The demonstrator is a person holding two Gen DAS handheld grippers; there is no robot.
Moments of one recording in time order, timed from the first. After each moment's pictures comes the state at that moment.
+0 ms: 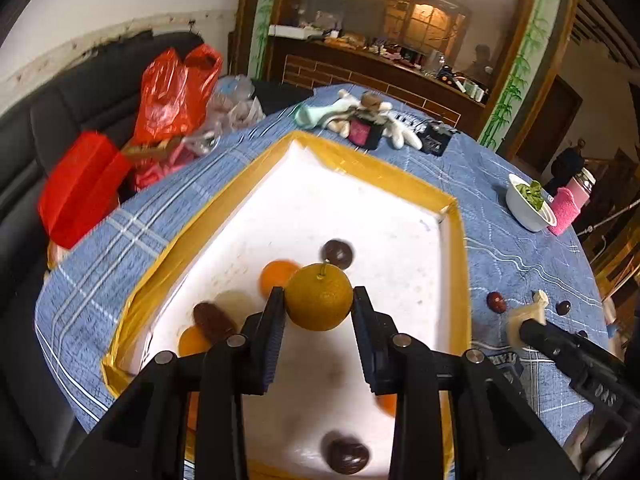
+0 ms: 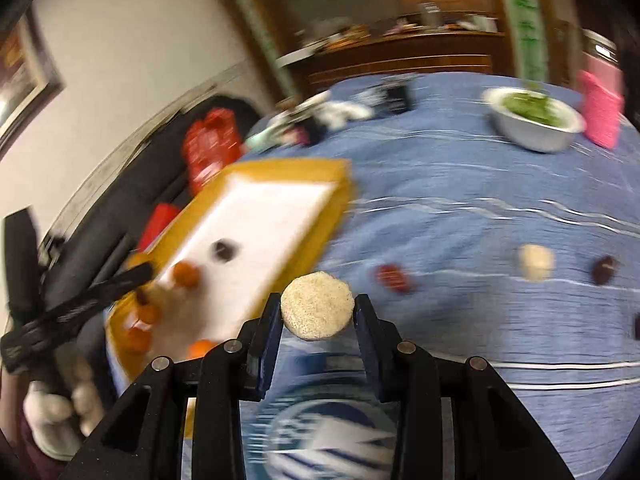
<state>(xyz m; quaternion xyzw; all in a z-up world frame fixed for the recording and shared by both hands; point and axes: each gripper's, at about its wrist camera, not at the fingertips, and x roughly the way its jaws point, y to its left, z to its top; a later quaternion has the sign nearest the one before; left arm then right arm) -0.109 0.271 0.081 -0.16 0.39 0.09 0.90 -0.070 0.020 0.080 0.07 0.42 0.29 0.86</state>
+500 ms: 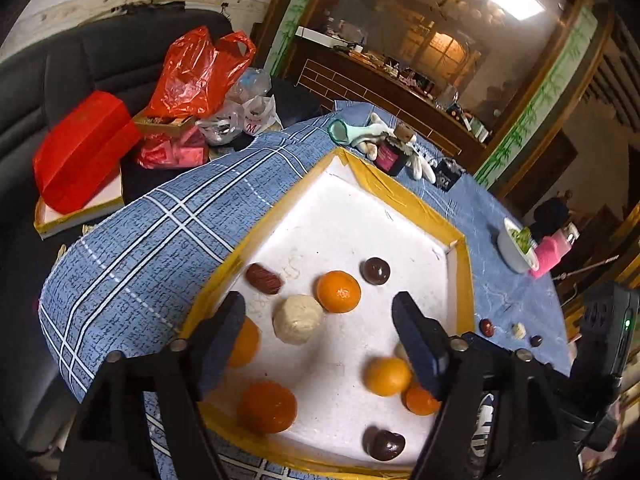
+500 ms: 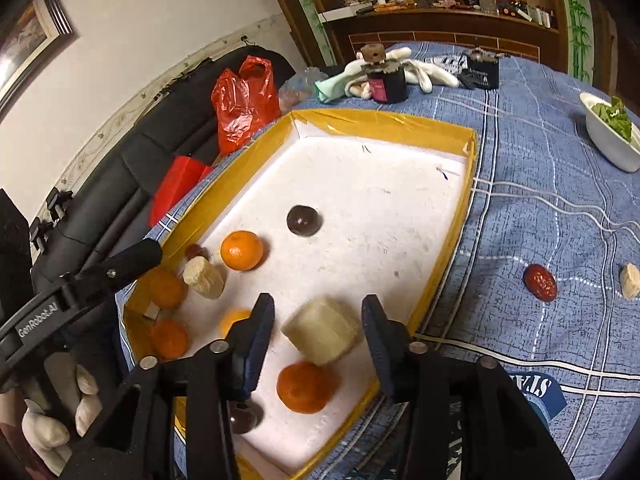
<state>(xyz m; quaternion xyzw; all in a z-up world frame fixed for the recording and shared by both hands) -0.138 0.335 0.083 -0.26 0.36 0.08 0.89 -0.068 0.117 0.066 0.03 0.46 0.31 0.83</state>
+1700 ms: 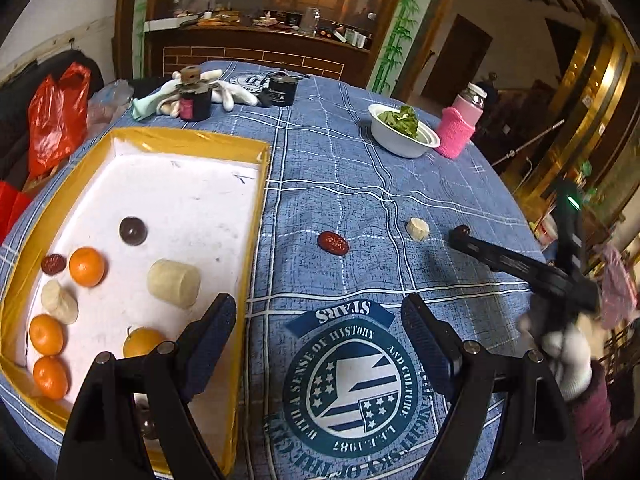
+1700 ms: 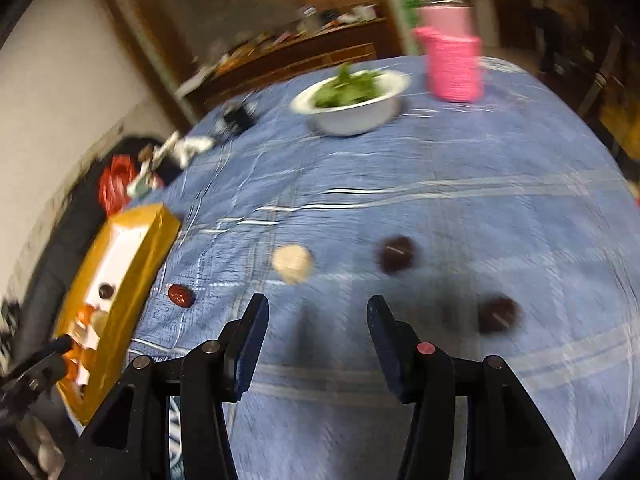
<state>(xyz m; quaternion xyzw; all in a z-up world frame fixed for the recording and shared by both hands) -0.093 0.121 0.095 -0.09 0.42 -0.09 0.90 -0.028 -0.147 0.056 0.11 0.44 0.13 0.88</state>
